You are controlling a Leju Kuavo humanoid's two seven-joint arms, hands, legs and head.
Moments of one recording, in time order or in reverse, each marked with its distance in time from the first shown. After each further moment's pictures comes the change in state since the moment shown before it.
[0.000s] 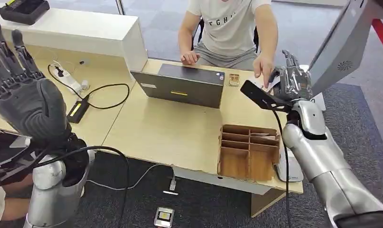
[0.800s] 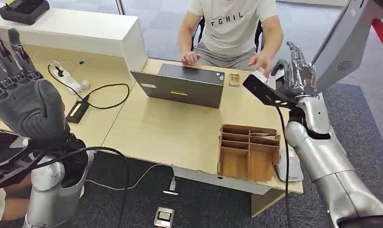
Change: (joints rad) left arm -0.002 0.001 -0.004 -0.016 -0.016 0.003 0.010; right arm 0.021 -0.013 -0.039 -0.105 -0.005 0.007 0.002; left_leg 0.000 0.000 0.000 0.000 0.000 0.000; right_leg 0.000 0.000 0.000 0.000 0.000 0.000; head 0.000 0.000
